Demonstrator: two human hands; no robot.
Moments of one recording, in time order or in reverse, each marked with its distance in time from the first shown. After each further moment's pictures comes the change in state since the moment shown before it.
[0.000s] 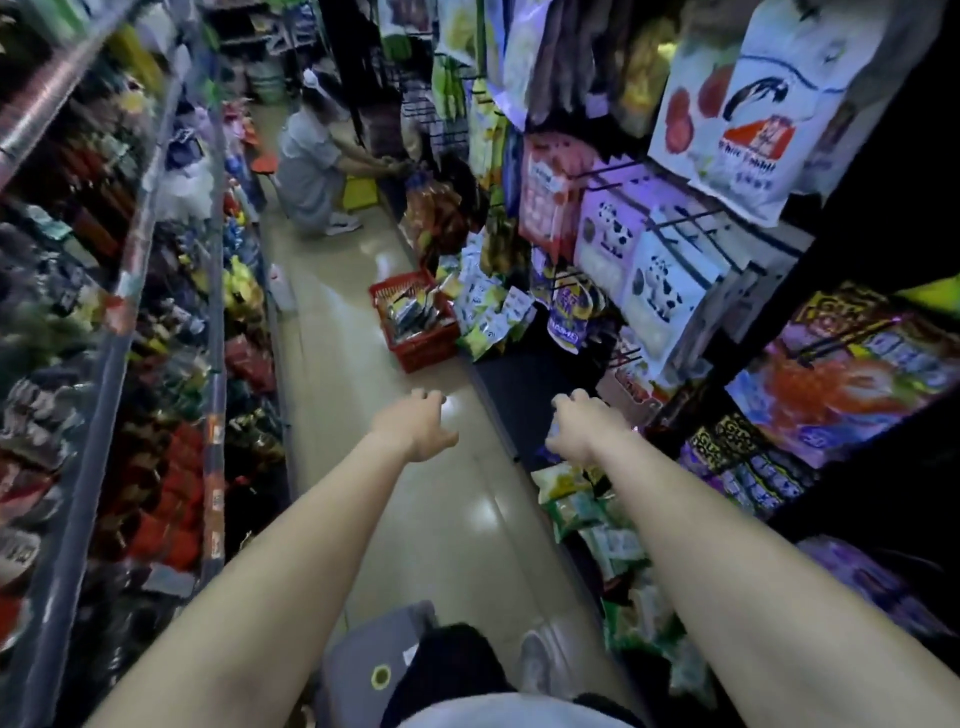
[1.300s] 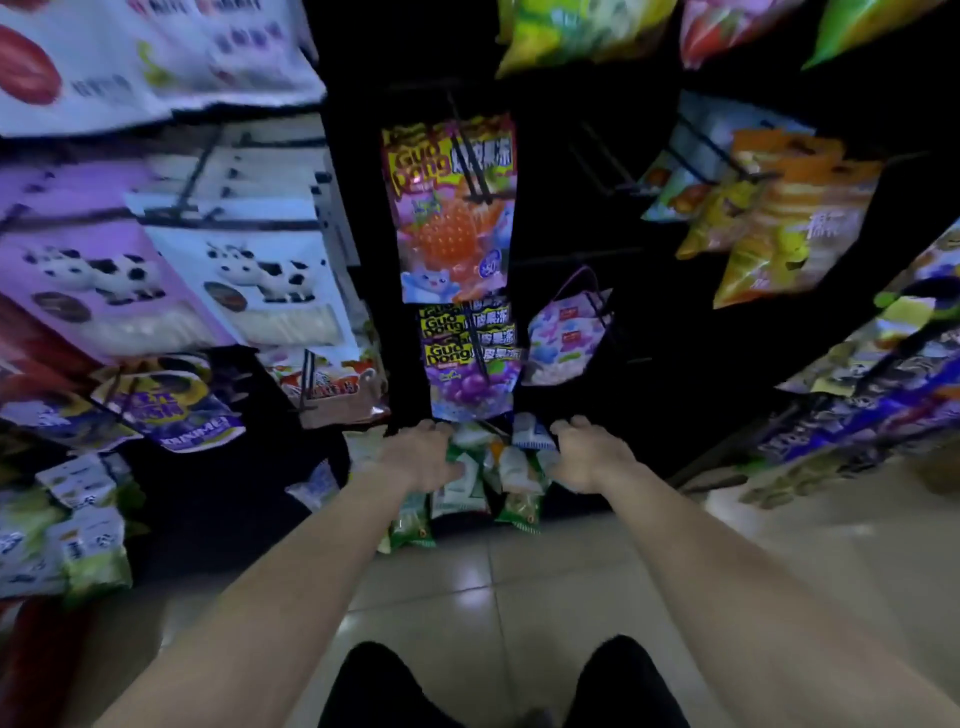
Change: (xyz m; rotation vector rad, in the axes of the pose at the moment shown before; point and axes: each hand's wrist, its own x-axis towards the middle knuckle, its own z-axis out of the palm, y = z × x) left_hand 0.182 0.226 0.126 0.577 -0.379 1.284; right_hand -0.058 0.067 0.175 0.682 0.052 1.185
